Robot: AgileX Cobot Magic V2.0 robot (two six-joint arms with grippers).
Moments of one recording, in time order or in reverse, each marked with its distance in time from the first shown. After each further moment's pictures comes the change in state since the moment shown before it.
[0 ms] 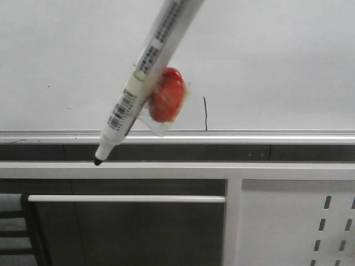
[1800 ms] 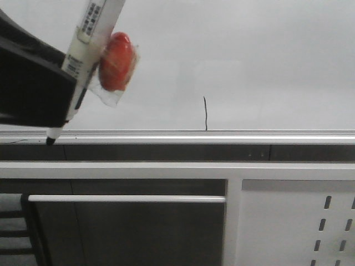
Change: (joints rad) left arm -0.043 0.394 -0.177 0.004 -0.163 0.071; right arm 0.000 0.097 -0.128 -0.002 0.089 -0.003
